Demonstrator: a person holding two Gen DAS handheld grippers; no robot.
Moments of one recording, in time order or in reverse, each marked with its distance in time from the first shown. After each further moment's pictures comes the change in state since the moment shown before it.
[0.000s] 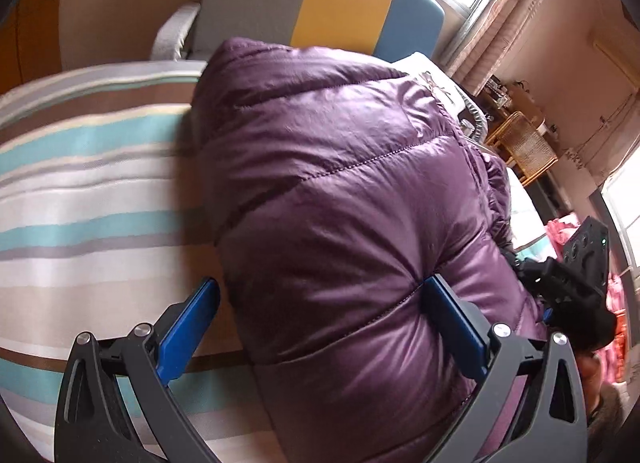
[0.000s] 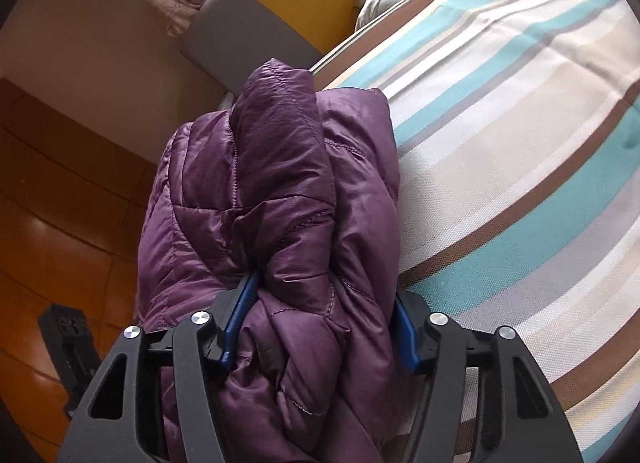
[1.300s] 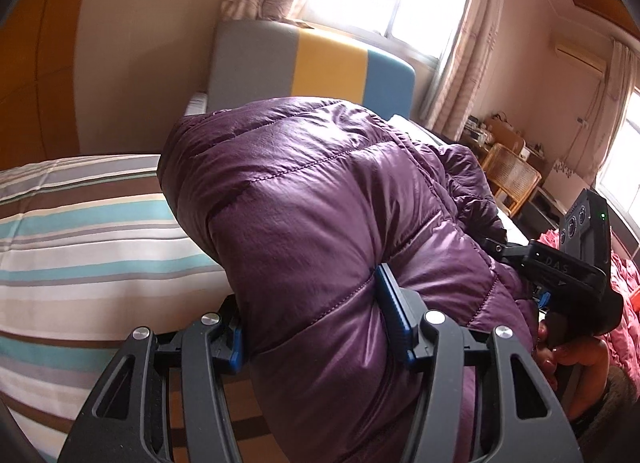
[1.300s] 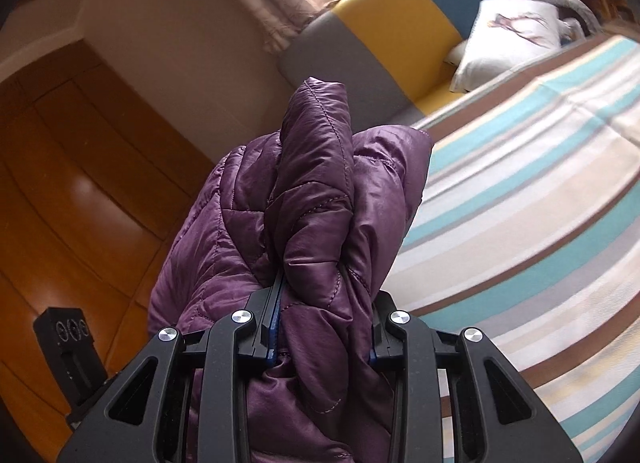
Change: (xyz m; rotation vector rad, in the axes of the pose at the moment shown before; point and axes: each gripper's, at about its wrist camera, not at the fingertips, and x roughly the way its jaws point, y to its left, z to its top) left arm -0.141 0.009 -0.041 0.125 -0.304 0.053; right arm -0.063 0.106 -0.071 -0.208 -0.163 0.182
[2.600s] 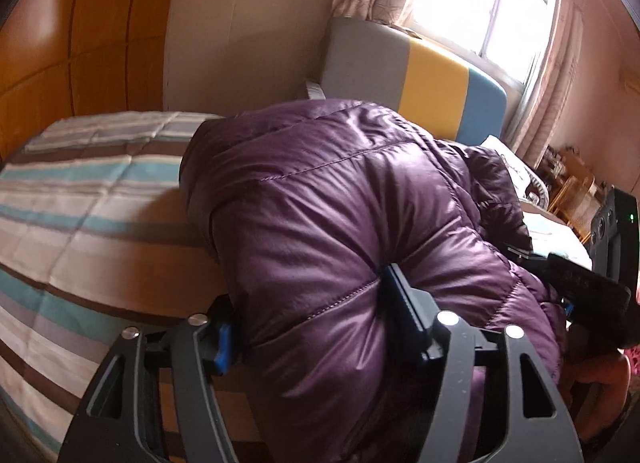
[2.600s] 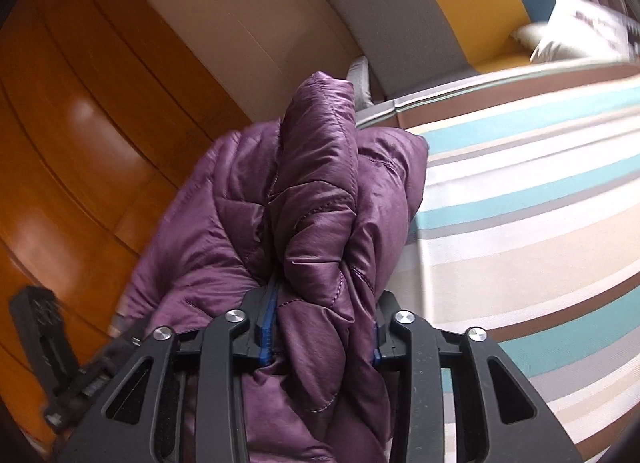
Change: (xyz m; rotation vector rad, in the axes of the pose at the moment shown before) left arm -0.008 0.166 -0.038 -0.158 -0.017 0.234; right arm 0.158 0.091 -0.039 -0.201 0.158 -0.058
